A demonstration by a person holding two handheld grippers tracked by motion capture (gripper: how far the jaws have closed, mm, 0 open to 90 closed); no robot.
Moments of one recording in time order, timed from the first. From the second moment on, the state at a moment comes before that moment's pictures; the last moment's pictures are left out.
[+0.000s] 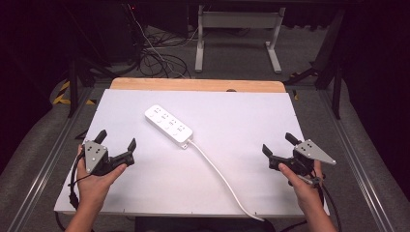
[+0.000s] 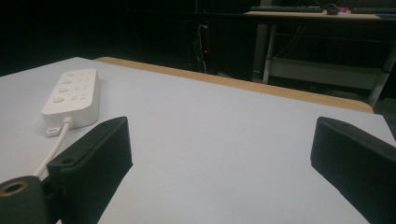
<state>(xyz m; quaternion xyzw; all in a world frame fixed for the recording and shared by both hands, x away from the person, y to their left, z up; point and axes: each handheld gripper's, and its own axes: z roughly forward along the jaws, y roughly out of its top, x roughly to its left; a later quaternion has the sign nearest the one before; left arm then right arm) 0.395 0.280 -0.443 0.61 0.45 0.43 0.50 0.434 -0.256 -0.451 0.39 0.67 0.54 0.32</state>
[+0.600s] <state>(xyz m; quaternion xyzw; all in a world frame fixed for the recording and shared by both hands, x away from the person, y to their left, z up) 0.394 0.284 -0.444 0.61 0.46 0.42 0.50 0.435 -0.253 -0.451 0.39 0.67 0.54 0.32</state>
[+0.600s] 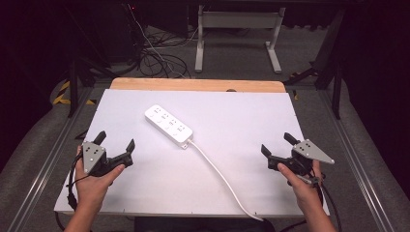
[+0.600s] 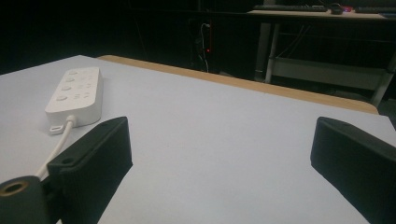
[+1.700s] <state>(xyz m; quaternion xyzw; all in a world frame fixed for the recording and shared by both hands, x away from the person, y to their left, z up) 0.396 0.288 -0.448 0.61 0.46 0.40 0.50 0.435 -0.255 -0.452 0.39 0.67 0.54 0.32</state>
